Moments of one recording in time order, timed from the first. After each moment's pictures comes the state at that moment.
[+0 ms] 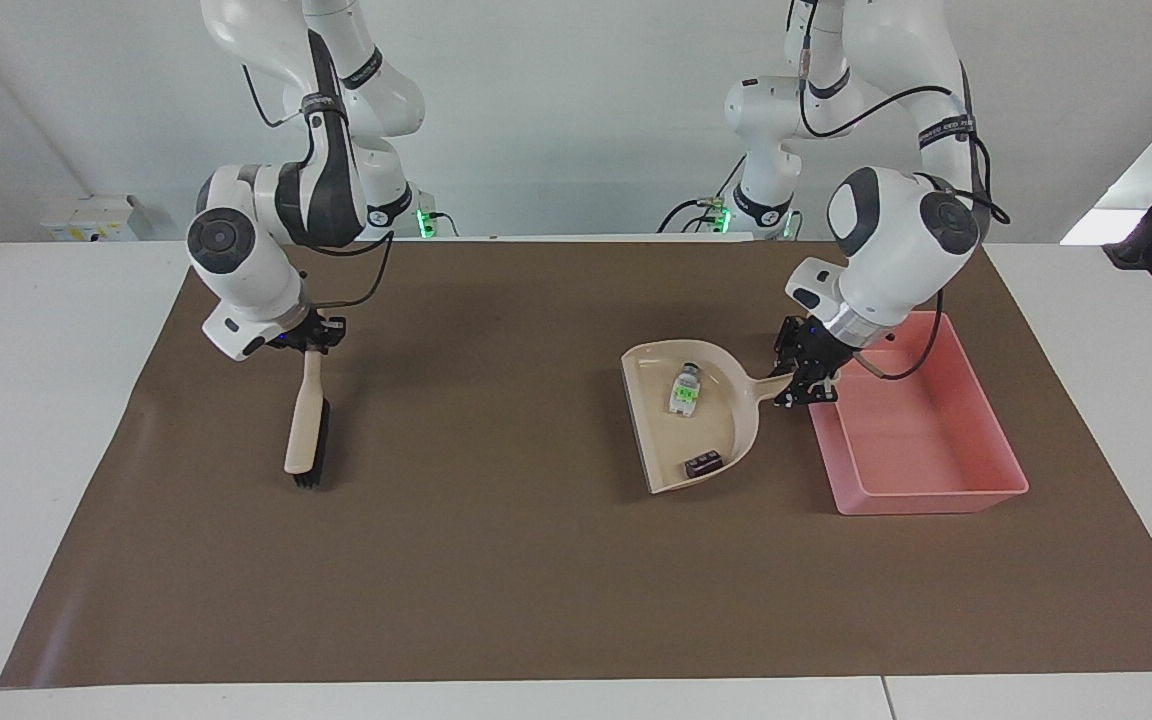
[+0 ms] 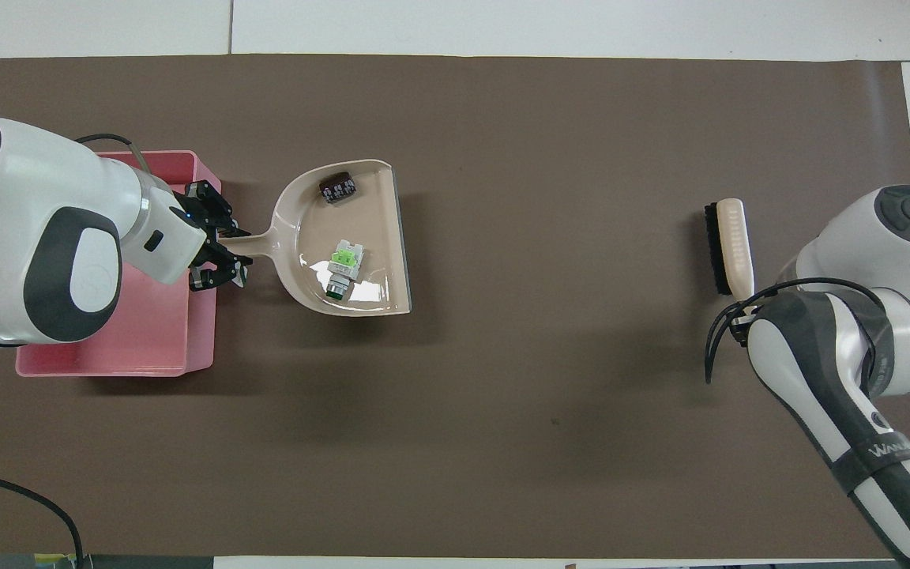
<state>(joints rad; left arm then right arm) -0.13 0.12 -0.09 -1.95 -0.26 2.09 1.45 -0.06 0.02 0.06 -2.20 -0.09 1.94 -0.02</state>
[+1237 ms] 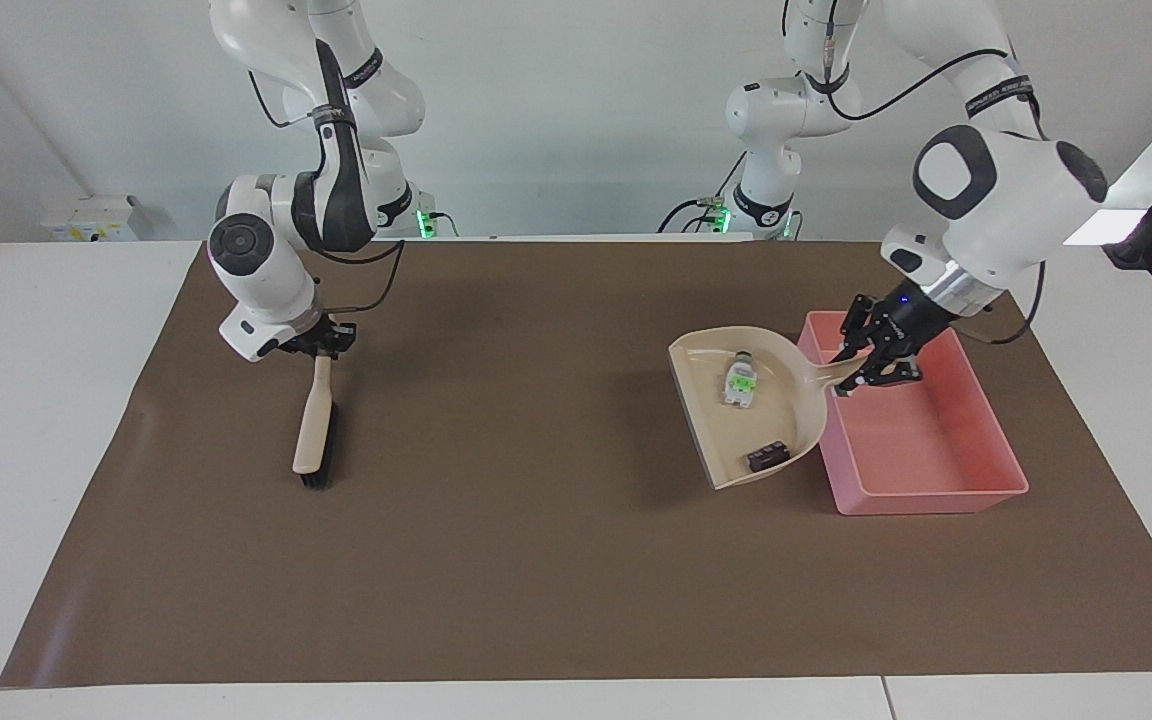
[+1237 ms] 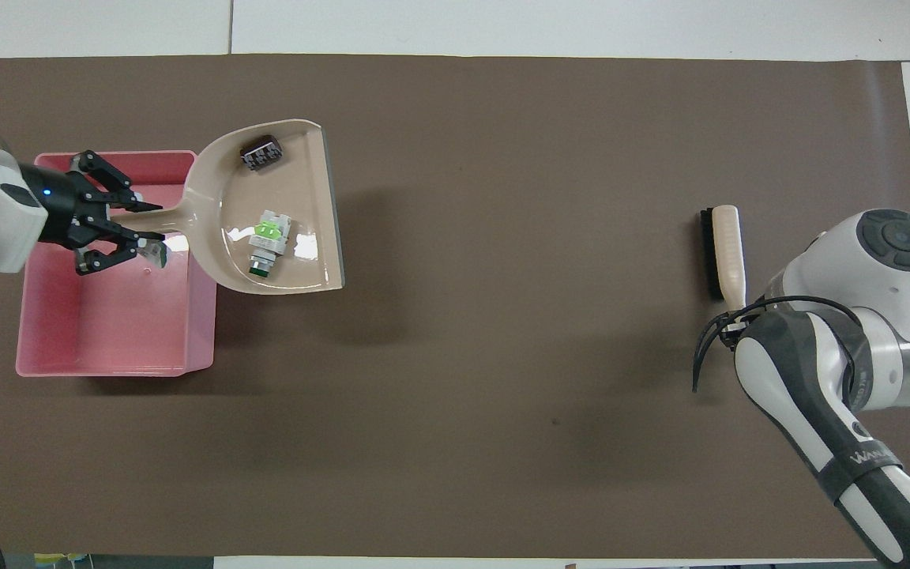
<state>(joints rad) 0.10 0.07 -0.09 -1.83 -0.40 1.92 1.66 -0.06 0.01 0.06 -2.27 -0.09 2.03 0.01</state>
